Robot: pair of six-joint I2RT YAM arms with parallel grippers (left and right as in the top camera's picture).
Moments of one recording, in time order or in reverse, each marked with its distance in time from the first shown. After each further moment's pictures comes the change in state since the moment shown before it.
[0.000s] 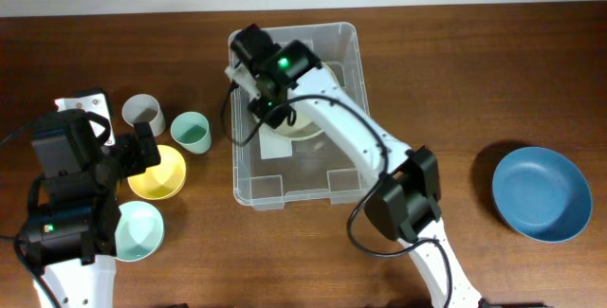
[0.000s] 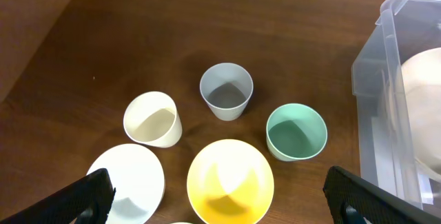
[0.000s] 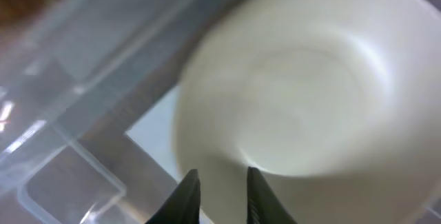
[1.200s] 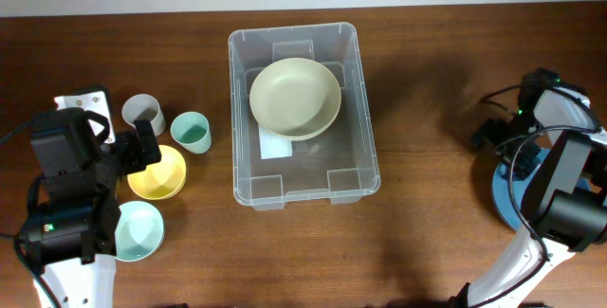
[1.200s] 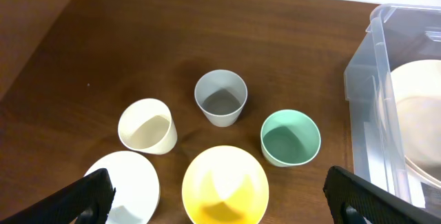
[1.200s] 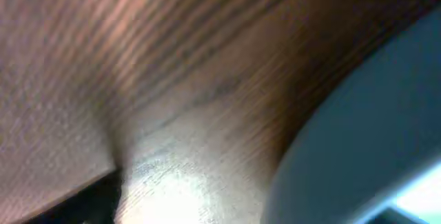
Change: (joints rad) left arm 0.000 0.002 0.000 0.022 0.020 0.000; right arm -1.070 -0.293 -0.953 0.245 -0.037 0.690
